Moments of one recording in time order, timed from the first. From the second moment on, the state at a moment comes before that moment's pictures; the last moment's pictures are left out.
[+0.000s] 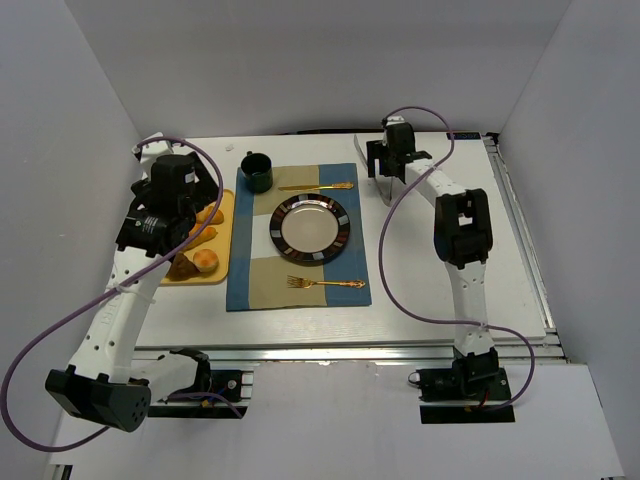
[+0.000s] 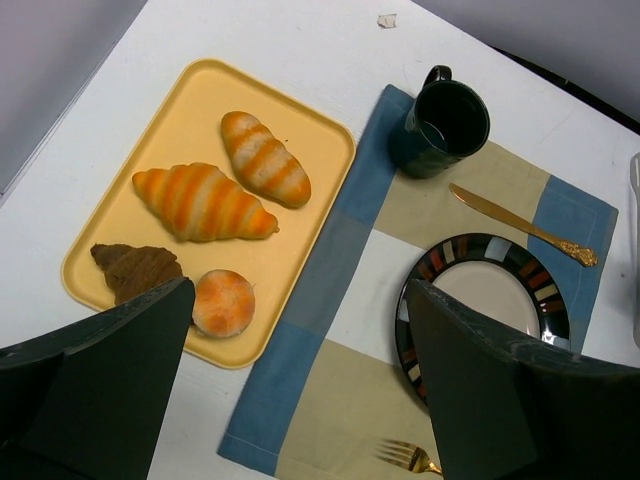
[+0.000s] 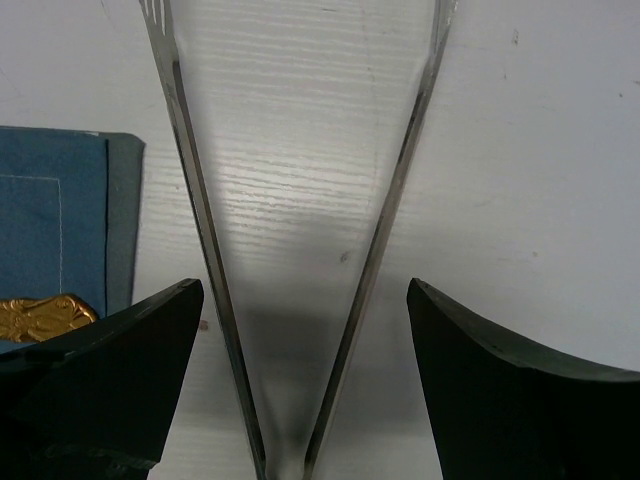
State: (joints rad) left arm -0.25 1.13 1.32 -0.73 -0.52 -0.51; right arm 0.29 2.37 1.95 -0.27 0.11 0.05
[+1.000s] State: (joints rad) left arm -0.25 1.11 1.32 -0.76 -0.54 -0.48; right arm 0.30 2.47 2.09 -0.37 0.19 0.14
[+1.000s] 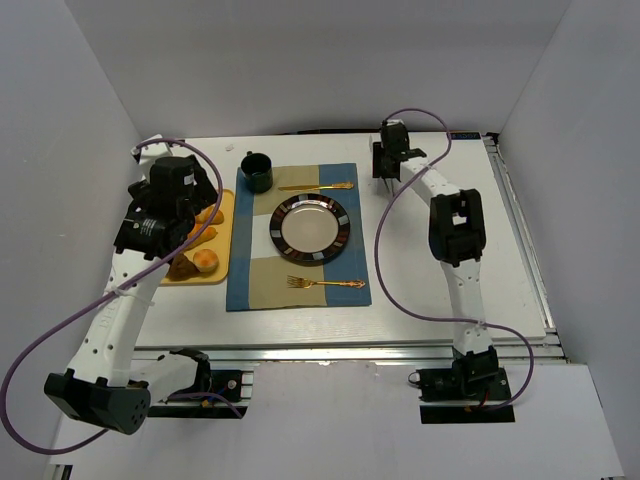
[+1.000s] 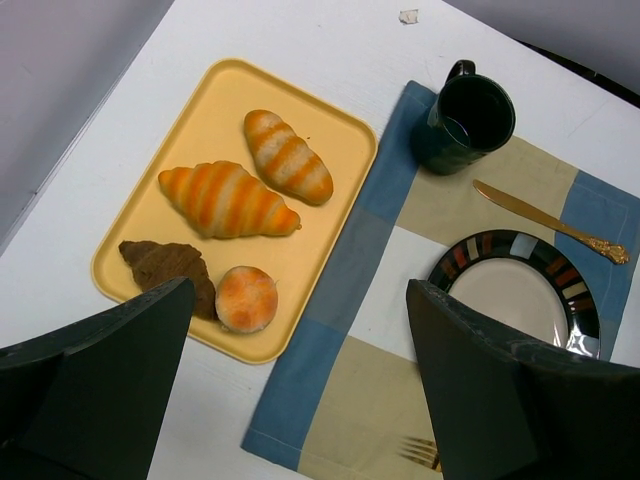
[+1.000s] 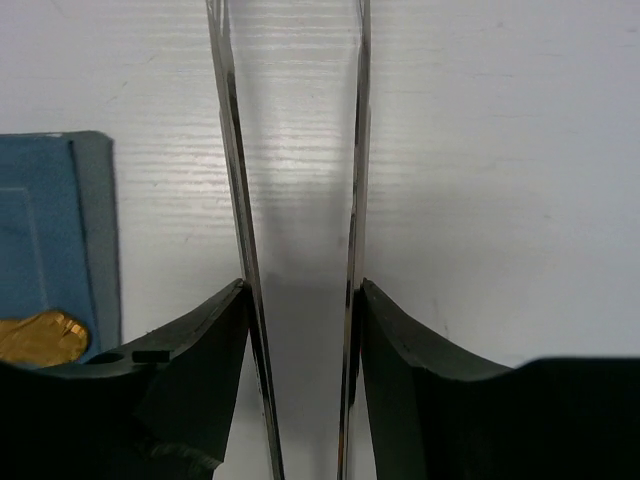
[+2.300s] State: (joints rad) left arm -0.25 0.99 1.51 -0.87 -0.62 -0.47; right arm 0.97 2.17 1.97 -0.56 -0.34 0.09
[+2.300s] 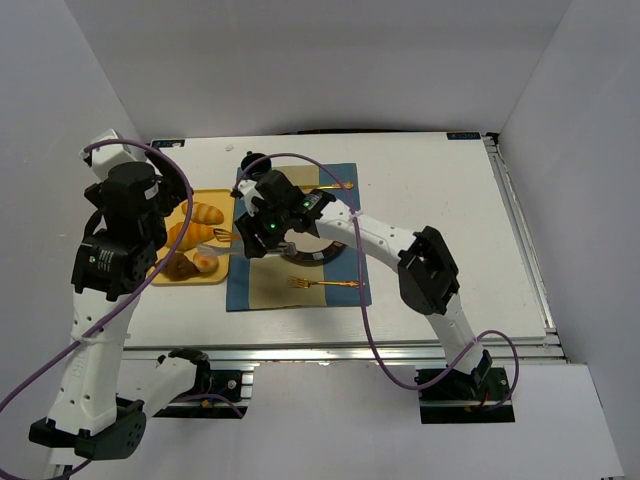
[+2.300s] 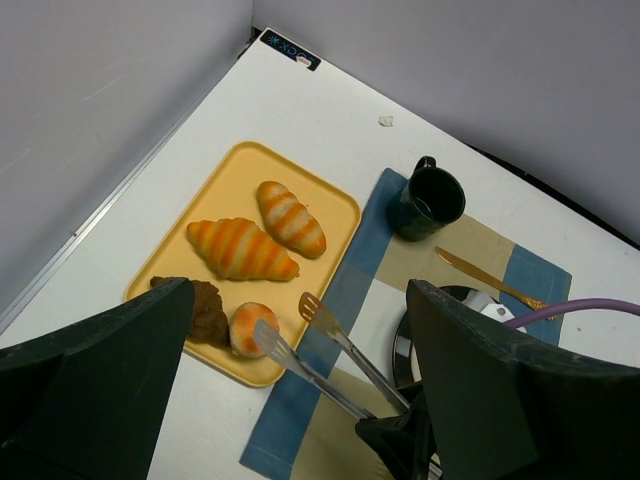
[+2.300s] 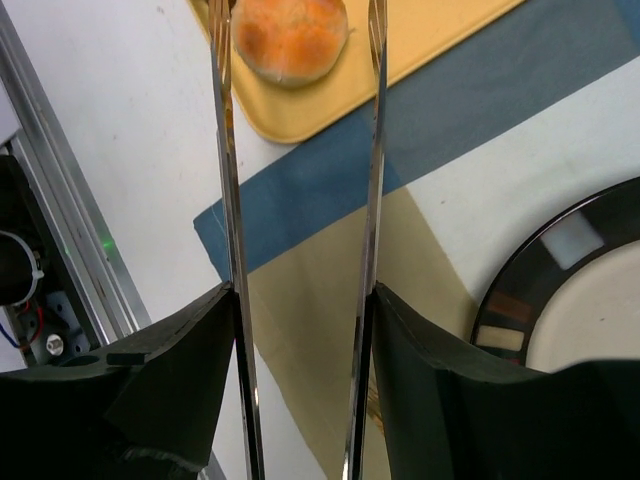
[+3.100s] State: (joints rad) left arm -0.25 0.97 1.50 -0.90 -0.62 -0.46; right arm 1.00 2.26 1.93 -0.50 -0.36 0.07
